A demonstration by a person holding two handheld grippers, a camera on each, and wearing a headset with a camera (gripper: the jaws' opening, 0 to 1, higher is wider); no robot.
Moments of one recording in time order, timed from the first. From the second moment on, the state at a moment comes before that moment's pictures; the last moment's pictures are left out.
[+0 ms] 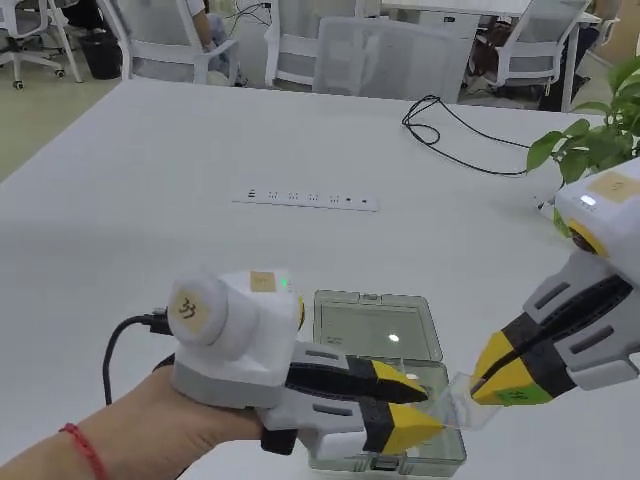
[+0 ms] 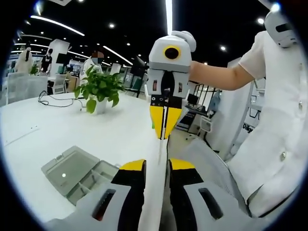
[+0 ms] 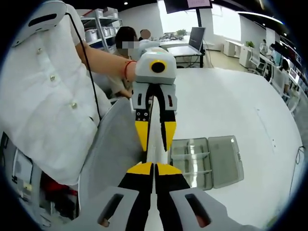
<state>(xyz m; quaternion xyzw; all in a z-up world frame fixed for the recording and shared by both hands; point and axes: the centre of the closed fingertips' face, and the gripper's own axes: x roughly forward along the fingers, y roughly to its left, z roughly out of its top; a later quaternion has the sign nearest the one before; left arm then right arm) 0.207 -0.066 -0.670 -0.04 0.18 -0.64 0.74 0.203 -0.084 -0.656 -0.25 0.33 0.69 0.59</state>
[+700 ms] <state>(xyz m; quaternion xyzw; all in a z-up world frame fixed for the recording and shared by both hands) 0.225 -0.027 -0.687 -0.01 0.20 -0.60 0.78 0.235 -0.091 -0.680 -0.31 0.34 0.64 0.61</state>
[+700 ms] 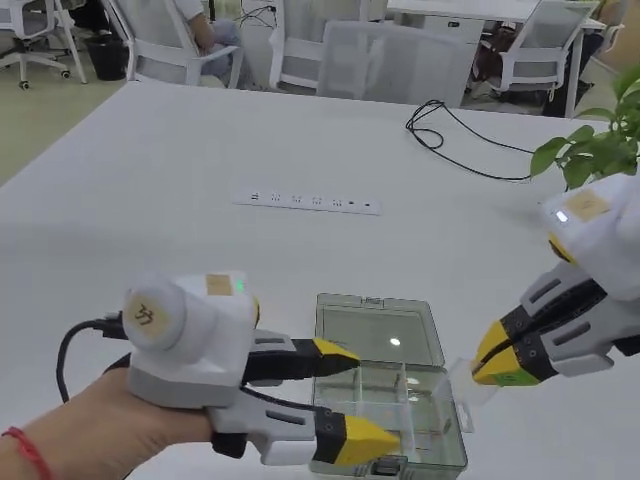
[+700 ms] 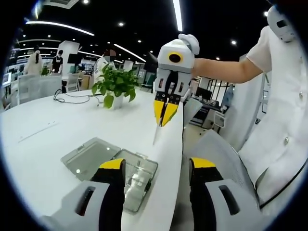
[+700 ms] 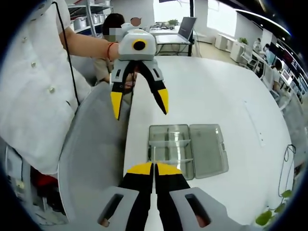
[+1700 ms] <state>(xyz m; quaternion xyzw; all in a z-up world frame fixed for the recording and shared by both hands) 0.233 0.002 -0.710 -0.02 0.22 -0.57 0.79 0.274 -0.099 -0.762 -0.38 0.38 0.60 0.59</state>
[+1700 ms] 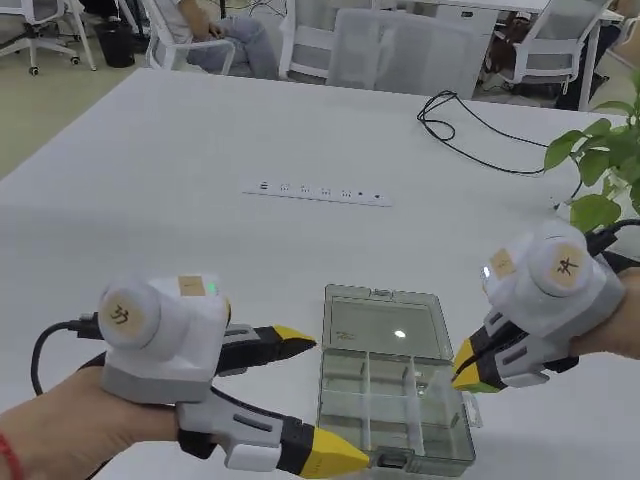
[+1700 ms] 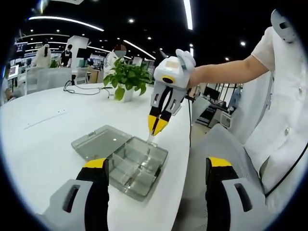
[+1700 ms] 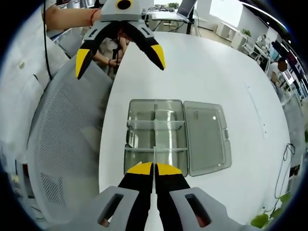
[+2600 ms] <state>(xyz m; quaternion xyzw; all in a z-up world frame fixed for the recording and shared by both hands) 0.234 0.004 -0.706 -0.03 0.21 -0.56 0.80 0.274 -0.098 -0.784 -0.37 0.40 0.60 0.58</state>
